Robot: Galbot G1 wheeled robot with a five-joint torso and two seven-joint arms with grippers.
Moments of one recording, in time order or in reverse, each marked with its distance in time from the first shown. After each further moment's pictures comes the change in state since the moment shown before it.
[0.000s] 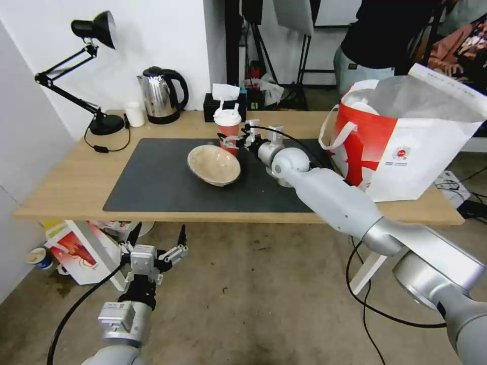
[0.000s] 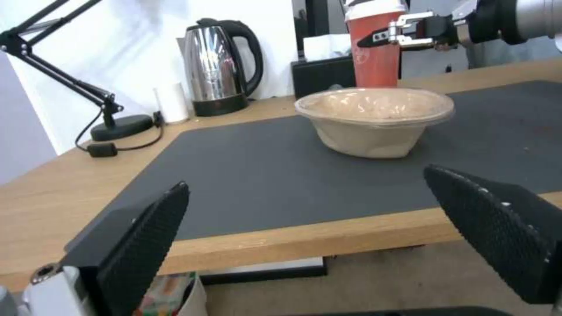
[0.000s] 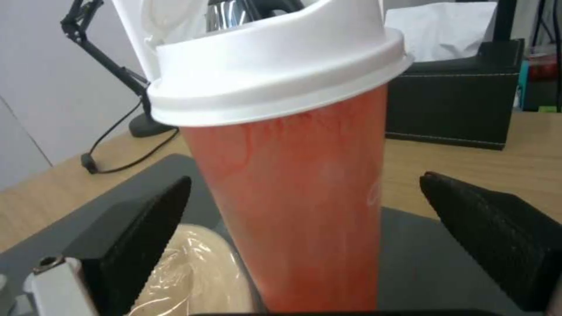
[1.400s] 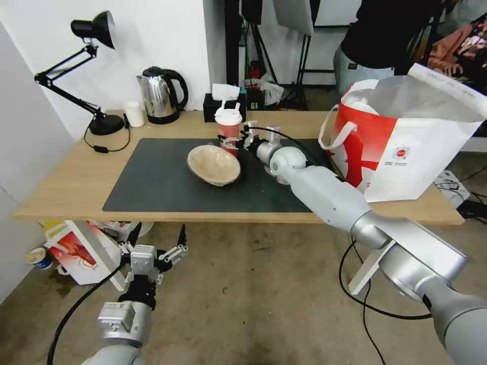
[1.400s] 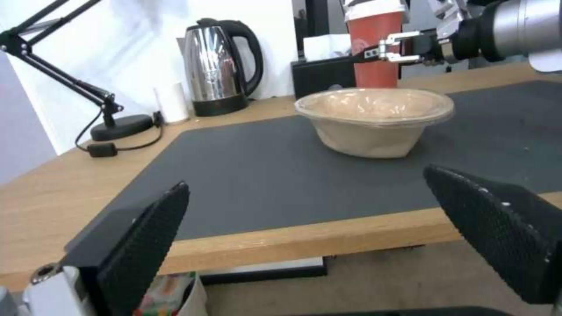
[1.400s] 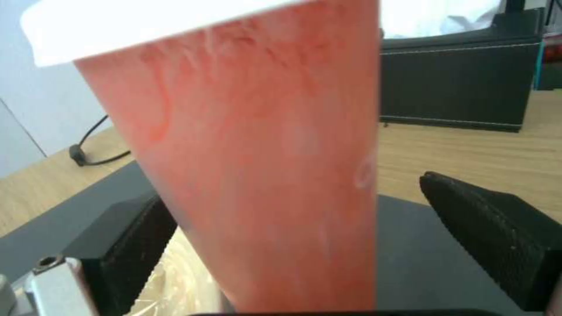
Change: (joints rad) left arm 0.000 0.000 0.000 0.000 0.000 0.000 0.000; right arm 0.022 0.074 0.007 -0.156 -0.019 0.016 -0.081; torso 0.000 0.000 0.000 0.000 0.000
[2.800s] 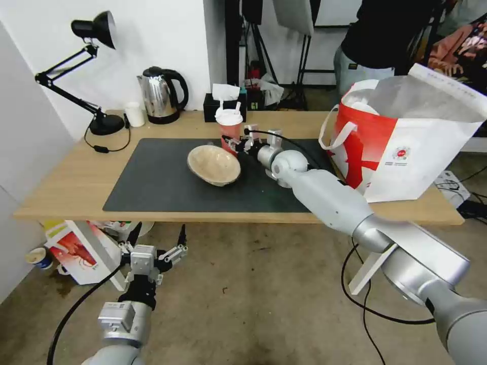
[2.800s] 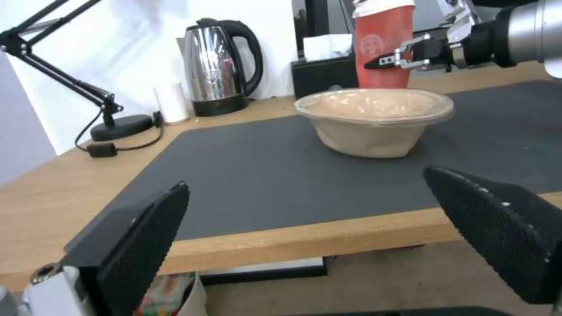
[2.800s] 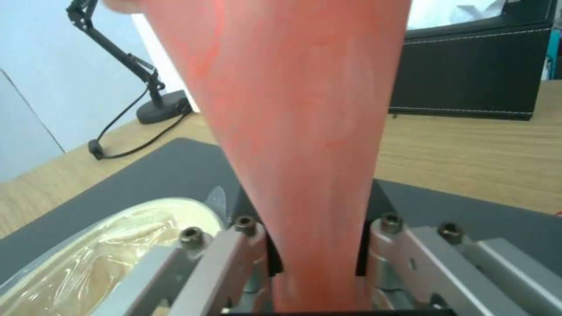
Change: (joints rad) left arm 0.000 0.000 0.000 0.000 0.000 0.000 0.000; right arm -0.026 -0.034 0.004 0.035 0.014 0.008 -0.037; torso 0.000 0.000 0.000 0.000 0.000
